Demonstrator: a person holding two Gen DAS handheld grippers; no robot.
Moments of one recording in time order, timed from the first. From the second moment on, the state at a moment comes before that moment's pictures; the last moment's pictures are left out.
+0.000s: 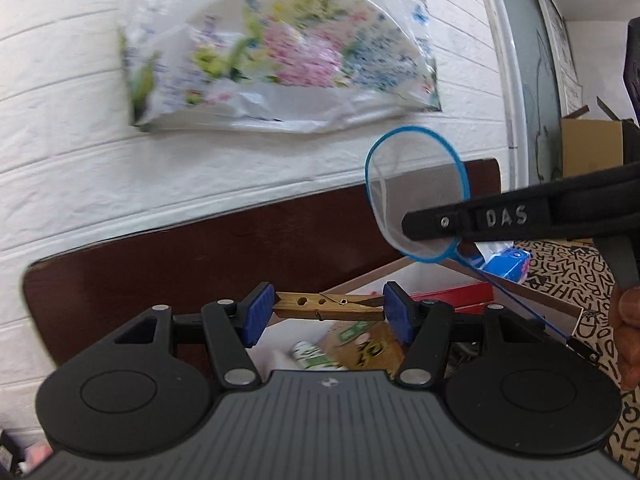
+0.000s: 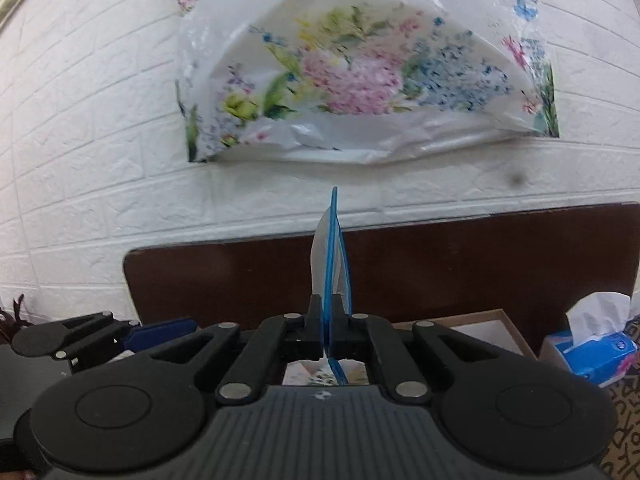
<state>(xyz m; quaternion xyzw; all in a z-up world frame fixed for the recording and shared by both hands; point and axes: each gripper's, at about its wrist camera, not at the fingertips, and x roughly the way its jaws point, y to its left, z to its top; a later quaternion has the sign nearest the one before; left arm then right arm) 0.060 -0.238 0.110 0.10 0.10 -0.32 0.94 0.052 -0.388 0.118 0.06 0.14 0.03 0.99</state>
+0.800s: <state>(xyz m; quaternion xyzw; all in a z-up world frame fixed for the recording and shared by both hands) 0.079 -0.298 0.079 0.15 0.16 -0.27 0.94 0.071 -0.437 0.071 0.09 0.19 0.01 0.98</state>
